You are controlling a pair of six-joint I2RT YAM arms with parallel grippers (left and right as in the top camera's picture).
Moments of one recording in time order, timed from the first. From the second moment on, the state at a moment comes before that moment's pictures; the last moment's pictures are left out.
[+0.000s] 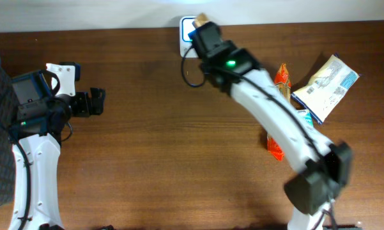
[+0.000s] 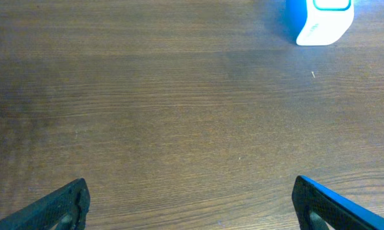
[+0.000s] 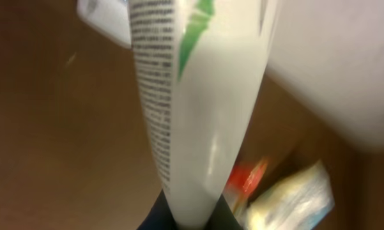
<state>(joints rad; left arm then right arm) 0.30 1.41 1.14 -0.54 0.36 0.22 0.52 1.91 1.93 -1.01 0.48 -0.11</state>
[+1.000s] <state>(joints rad) 0.30 1.41 1.14 -0.54 0.36 0.22 0.39 1.42 2.07 -1.63 0.07 0.18</state>
